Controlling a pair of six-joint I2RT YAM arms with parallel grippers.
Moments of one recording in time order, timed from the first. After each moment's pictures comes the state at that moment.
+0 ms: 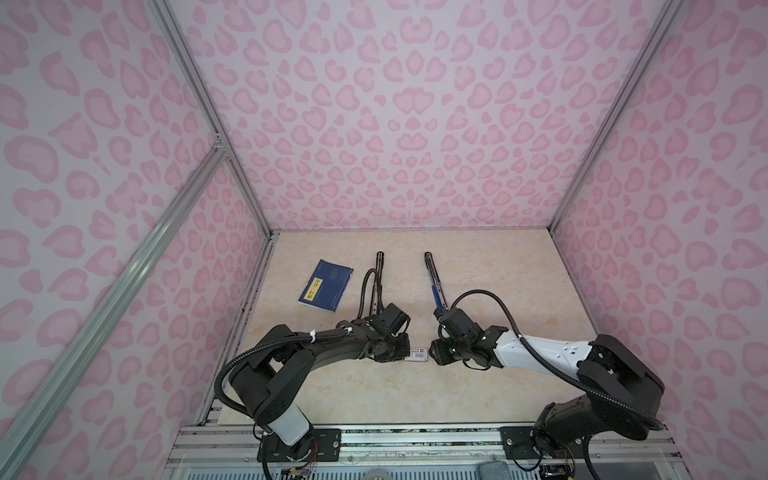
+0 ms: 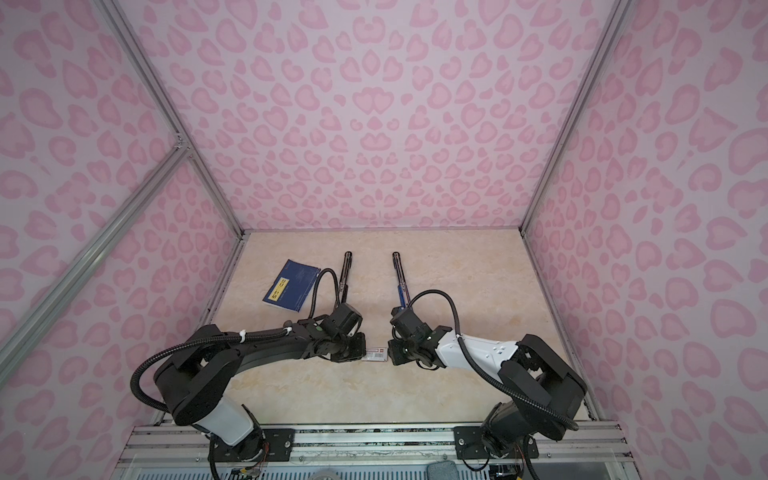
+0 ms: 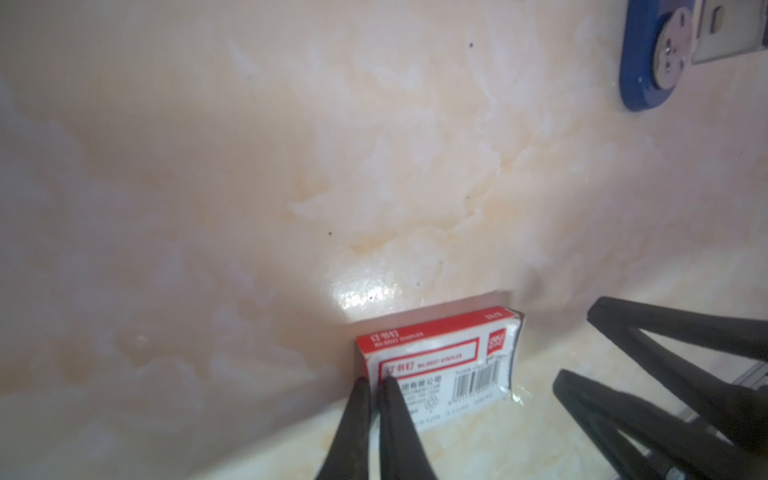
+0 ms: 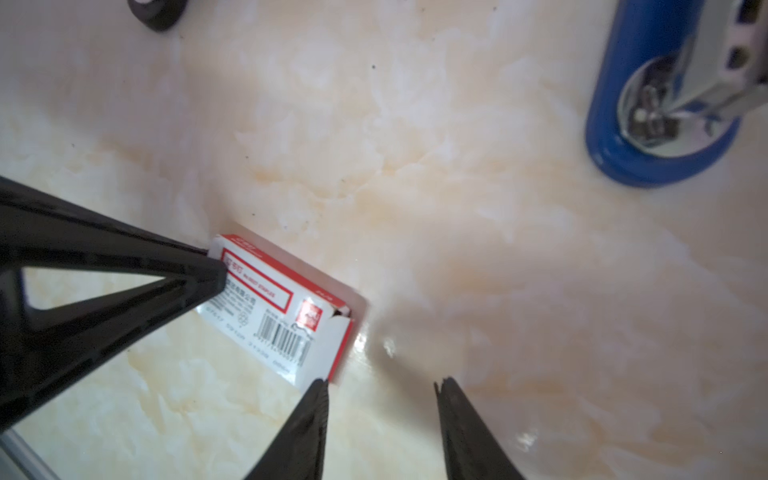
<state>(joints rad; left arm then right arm) -0.79 1.63 0.82 -0.31 0.16 -0.84 0.79 1.51 0.72 -0.25 -0.08 0.50</state>
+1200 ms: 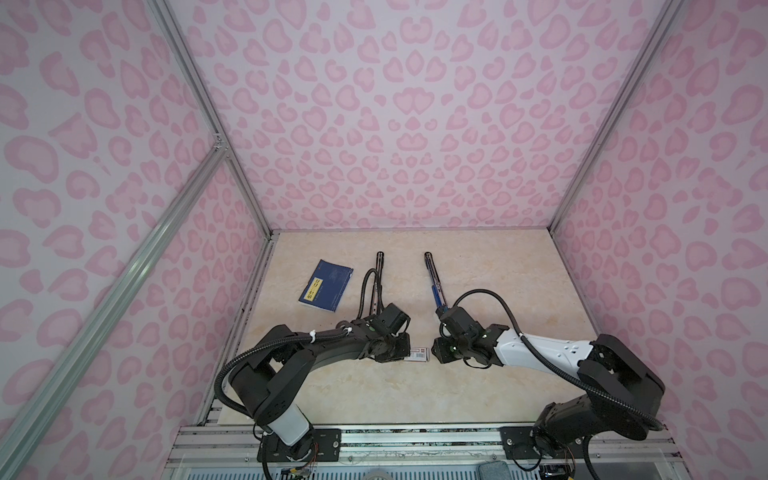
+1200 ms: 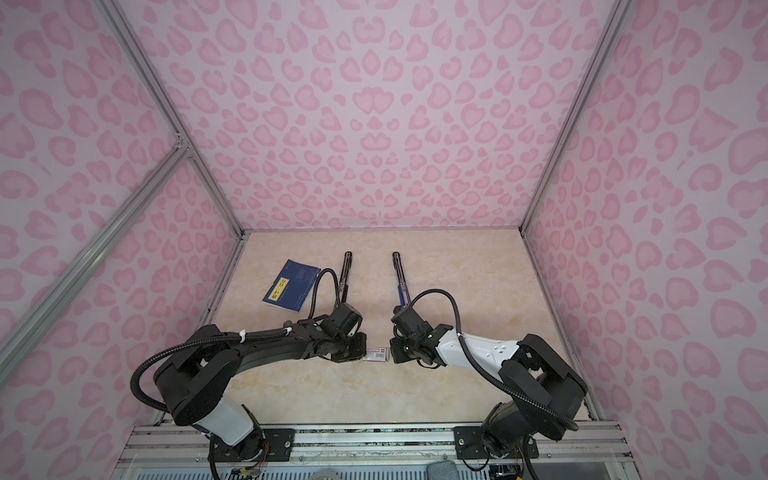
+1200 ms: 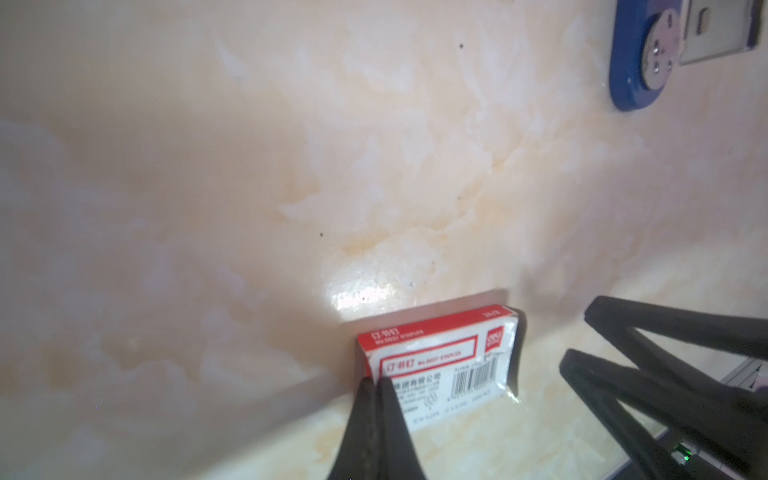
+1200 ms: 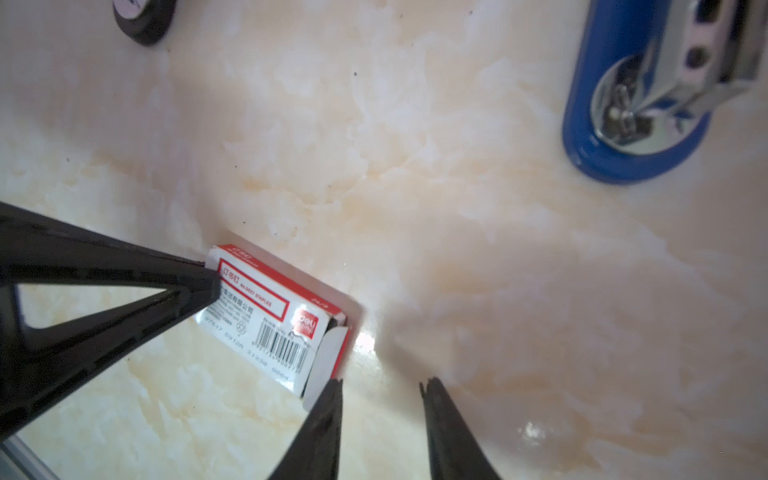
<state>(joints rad) -0.79 1.63 0.82 -0.30 0.17 -0.84 0.78 1.50 0.73 -0.27 -0.07 0.51</state>
